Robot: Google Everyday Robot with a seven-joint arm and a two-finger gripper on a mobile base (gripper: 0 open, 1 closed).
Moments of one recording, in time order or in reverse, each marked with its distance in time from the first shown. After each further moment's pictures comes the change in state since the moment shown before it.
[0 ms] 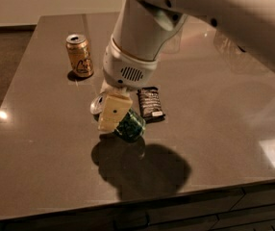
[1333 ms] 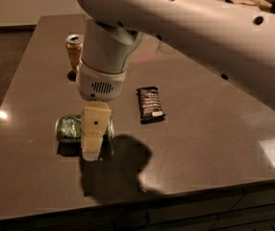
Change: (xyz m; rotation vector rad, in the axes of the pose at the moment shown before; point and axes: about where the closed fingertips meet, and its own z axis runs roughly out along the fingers) arm -0.026 0.003 0.052 -0.095 0.070 -0.075
